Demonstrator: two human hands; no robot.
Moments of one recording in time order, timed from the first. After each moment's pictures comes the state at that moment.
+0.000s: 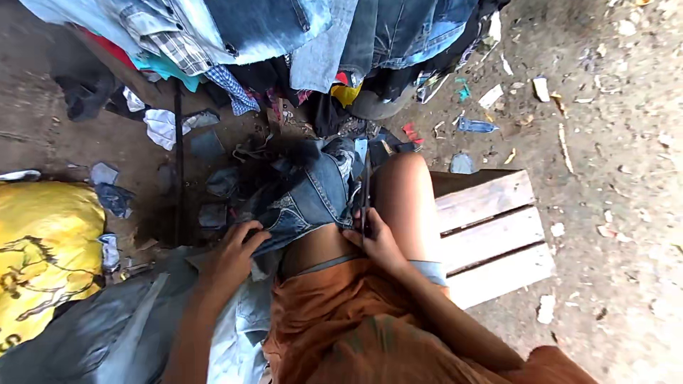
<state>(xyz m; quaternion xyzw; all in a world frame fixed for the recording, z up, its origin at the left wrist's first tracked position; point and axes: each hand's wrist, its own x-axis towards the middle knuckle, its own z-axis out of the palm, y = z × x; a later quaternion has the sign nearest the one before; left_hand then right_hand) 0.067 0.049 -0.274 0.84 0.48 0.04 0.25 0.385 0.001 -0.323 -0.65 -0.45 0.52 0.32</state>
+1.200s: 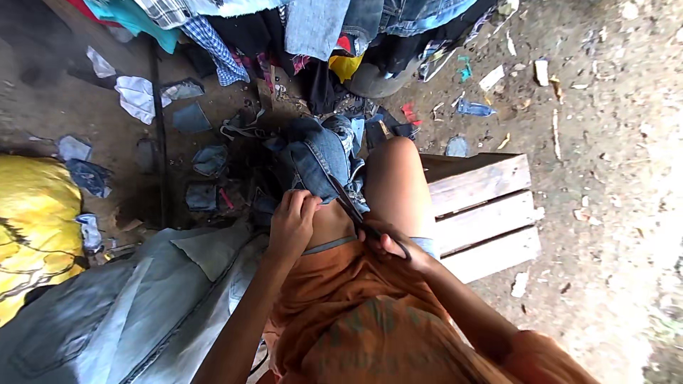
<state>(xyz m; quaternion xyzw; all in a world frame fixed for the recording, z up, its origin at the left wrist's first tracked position) 0.184 0.042 -0.327 0.83 0.48 0.26 0.10 0.430 -0.032 -0.325 -0.42 -0.39 0.76 0.31</state>
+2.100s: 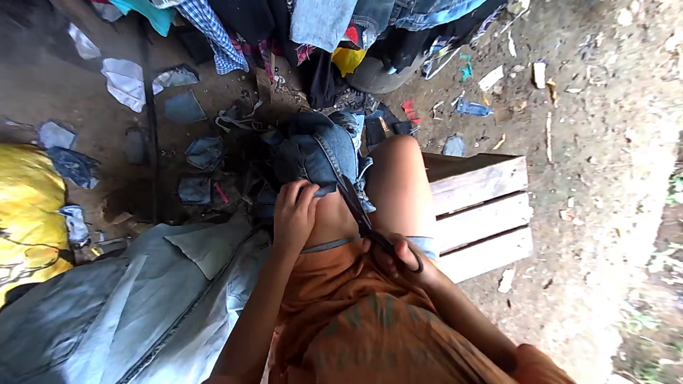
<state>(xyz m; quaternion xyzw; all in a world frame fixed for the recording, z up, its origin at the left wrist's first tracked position) 0.186 0.047 -0.339 0.76 0.53 0.30 0.23 0.427 -0.055 -0.316 -0.39 -0.32 0.79 0.35</state>
